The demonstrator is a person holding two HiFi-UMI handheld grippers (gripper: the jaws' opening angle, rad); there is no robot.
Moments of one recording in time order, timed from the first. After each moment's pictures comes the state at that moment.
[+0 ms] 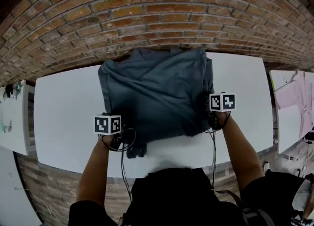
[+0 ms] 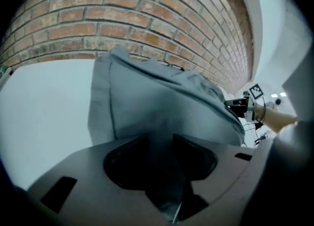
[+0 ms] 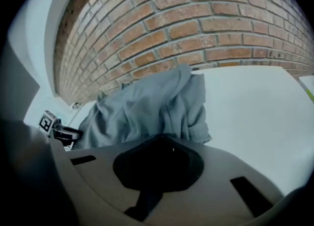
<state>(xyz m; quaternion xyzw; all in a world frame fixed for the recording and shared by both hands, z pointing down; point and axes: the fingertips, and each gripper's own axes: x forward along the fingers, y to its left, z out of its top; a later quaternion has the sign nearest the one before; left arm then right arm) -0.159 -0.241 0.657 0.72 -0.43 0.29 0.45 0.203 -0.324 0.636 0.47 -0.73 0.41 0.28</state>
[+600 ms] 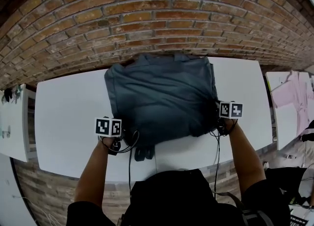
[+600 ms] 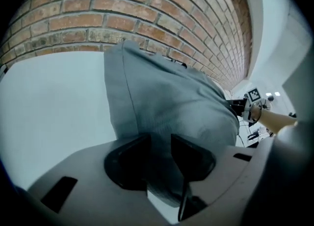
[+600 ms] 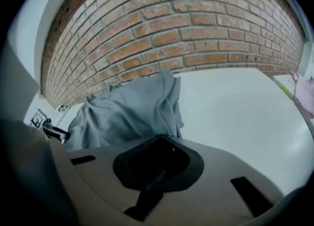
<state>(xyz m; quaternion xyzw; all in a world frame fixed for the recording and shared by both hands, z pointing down) -0.192 -0.226 0.663 0.73 -0.40 0.31 0.47 0.249 -0.297 0.633 0.55 -0.69 0.38 0.28</state>
